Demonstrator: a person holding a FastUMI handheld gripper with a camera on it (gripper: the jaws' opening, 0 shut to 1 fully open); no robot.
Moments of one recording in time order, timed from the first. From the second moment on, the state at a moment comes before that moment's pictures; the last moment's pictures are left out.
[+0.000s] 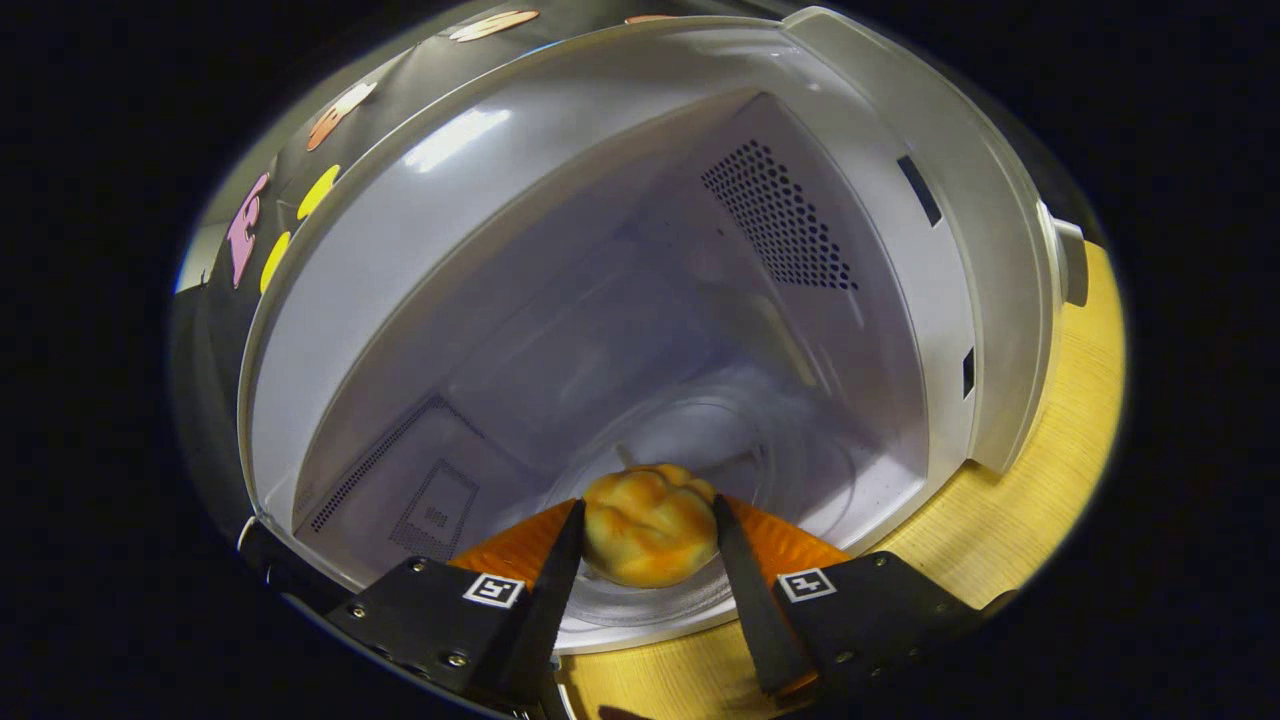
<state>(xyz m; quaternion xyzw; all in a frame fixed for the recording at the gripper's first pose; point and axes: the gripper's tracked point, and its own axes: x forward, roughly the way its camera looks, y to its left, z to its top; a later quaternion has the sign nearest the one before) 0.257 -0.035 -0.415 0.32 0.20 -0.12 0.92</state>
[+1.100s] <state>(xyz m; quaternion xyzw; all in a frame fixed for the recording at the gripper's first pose) 0.113 -0.003 -0.297 0.21 0.20 0.07 0.95</state>
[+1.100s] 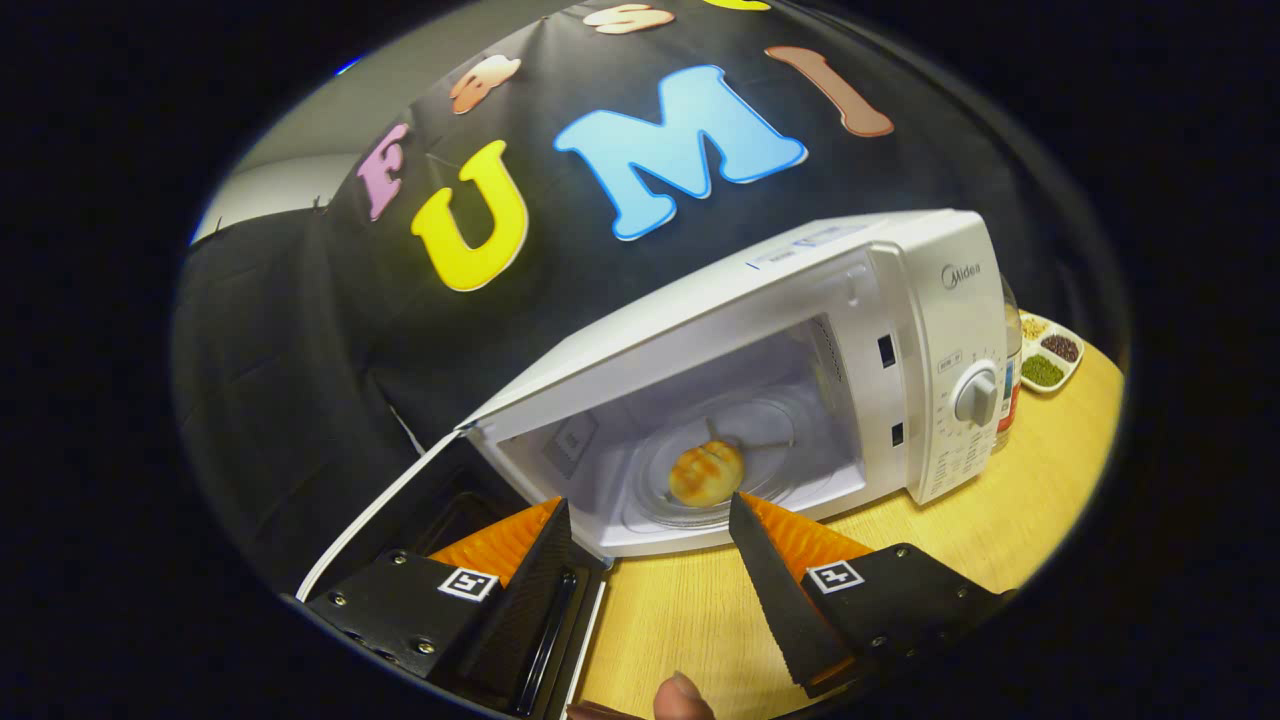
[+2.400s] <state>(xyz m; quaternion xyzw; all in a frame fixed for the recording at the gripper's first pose) -0.148 0.242 -0.245 0.00 0.10 0.41 0.91</state>
